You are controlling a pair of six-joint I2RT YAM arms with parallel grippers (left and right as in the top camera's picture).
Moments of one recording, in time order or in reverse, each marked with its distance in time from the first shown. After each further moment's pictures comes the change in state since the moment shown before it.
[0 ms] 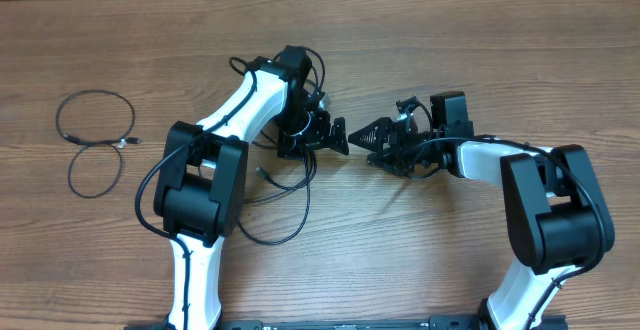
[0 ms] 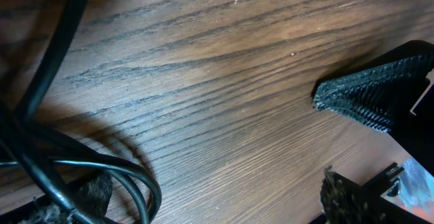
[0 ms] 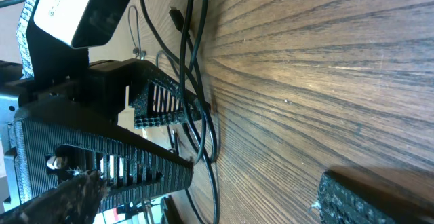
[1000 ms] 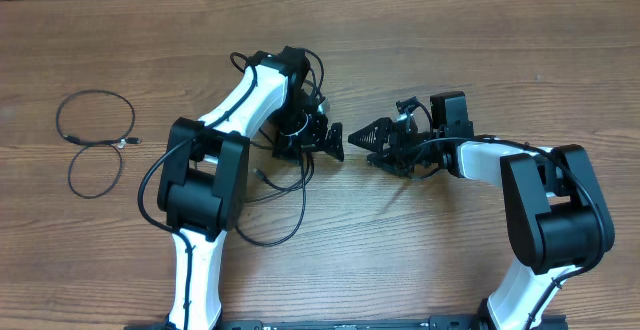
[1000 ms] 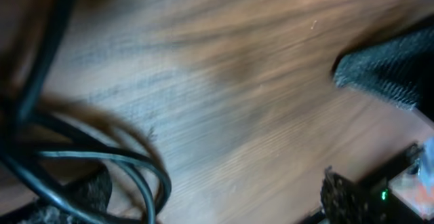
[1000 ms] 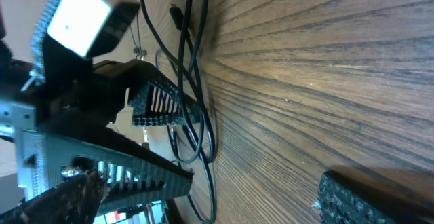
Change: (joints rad) left arm 0.008 0.034 0.055 -0.106 -0.018 0.099; right arm 0.000 0.001 0.000 -0.001 -0.003 0.000
